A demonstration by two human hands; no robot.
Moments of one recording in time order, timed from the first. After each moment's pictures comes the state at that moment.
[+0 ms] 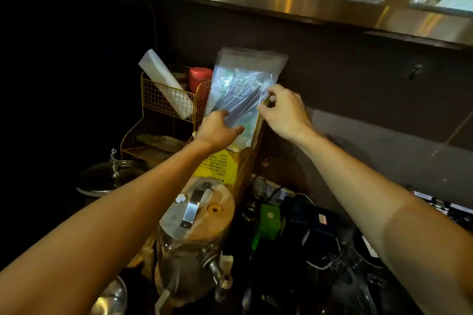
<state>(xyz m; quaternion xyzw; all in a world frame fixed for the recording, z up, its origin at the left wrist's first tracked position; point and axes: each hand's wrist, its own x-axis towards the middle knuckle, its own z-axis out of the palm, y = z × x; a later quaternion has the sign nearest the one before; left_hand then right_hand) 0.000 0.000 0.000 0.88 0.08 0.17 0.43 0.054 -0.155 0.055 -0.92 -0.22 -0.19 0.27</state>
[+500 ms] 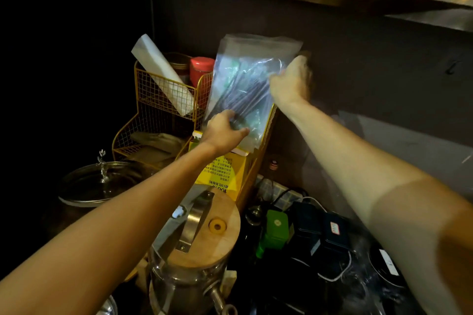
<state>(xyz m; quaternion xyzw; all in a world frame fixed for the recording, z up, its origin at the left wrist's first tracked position) 0.046 0.016 -0.034 0.86 0.07 0.16 0.47 0.118 -0.107 0.066 -0.88 -0.06 -0.28 0.37</state>
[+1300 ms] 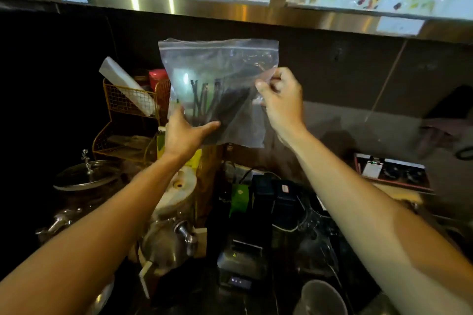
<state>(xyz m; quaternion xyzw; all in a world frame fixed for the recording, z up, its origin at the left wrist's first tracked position) -0.087 -0.069 0.001 0.78 0.06 0.29 0.55 -0.052 -0.266 0.069 -0.71 -0.21 -0.23 0.64</state>
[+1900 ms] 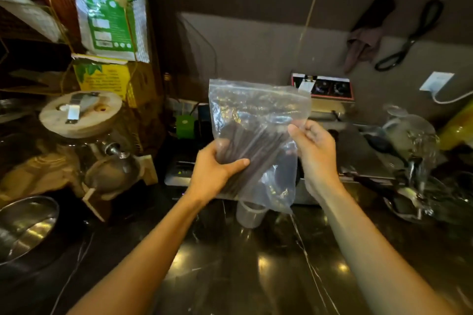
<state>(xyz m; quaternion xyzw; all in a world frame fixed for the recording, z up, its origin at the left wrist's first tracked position) -0.230 -0.277 -0.159 0.74 -0.04 0.04 0.67 -0.236 -0.485 -0.108 -0.72 0.05 -0.17 0.68</state>
